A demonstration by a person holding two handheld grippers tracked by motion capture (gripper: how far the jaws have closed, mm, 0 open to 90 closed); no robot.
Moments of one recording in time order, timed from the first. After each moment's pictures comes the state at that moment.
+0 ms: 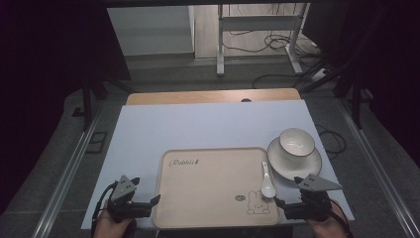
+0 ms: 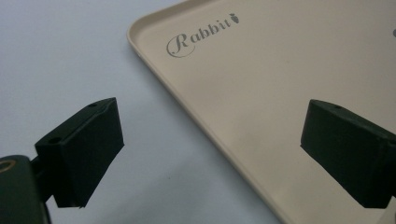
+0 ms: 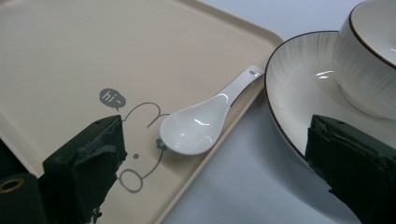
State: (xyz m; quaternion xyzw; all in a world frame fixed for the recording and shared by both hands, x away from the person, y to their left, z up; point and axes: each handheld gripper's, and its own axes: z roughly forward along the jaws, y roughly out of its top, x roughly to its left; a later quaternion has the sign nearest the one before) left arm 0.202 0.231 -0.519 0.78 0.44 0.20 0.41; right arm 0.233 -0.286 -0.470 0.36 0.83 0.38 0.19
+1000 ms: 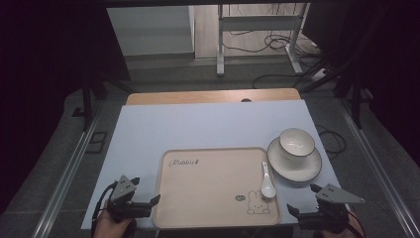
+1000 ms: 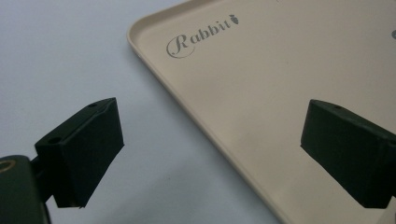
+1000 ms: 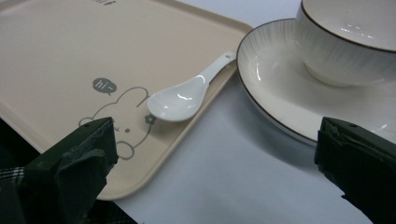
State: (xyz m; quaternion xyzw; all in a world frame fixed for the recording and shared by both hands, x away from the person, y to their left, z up) left arm 0.202 0.232 -0.519 0.78 0.44 0.20 0.41; right arm 0.208 -0.318 -0.471 0.38 0.81 0.40 0.21
